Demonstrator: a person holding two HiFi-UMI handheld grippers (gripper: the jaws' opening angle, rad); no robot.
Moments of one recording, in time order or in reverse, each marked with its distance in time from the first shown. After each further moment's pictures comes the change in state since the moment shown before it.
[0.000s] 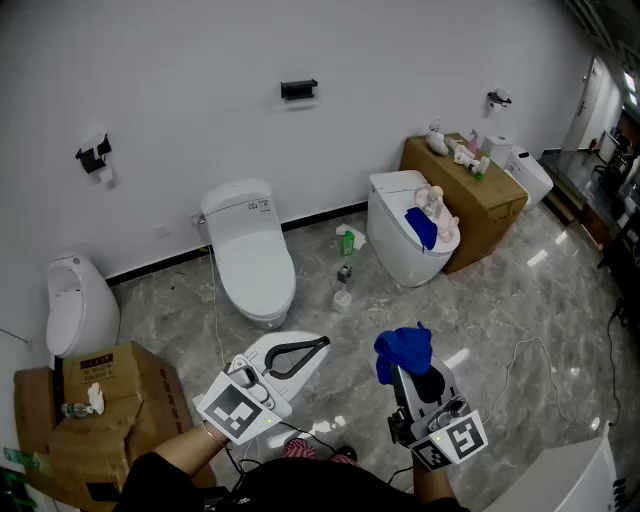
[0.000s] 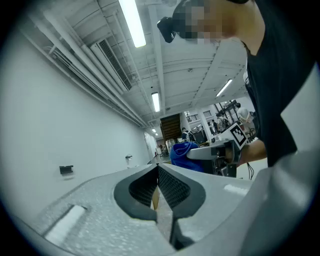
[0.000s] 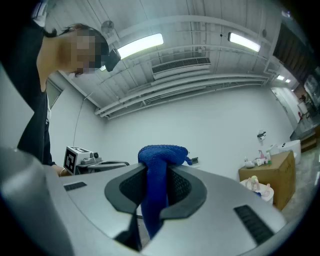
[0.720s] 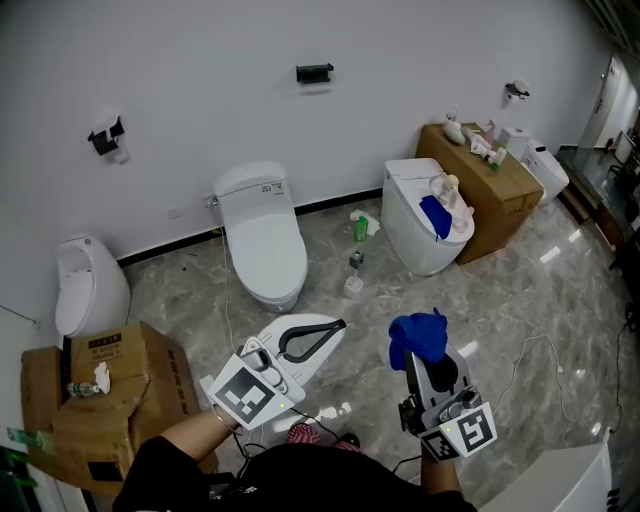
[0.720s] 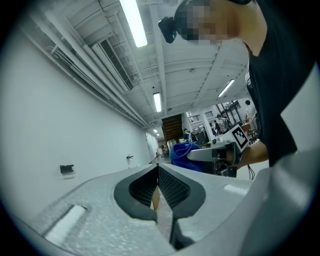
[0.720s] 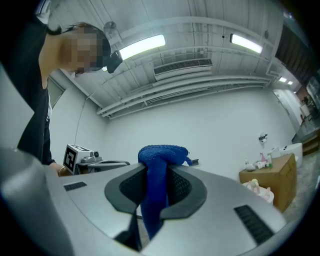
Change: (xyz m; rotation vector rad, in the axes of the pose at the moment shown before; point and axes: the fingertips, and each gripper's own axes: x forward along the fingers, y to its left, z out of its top) left arm 0.014 -0.004 0.001 -0.046 0.011 0.024; right arm -0.003 -0.011 0.007 -0.026 -0.015 0.014
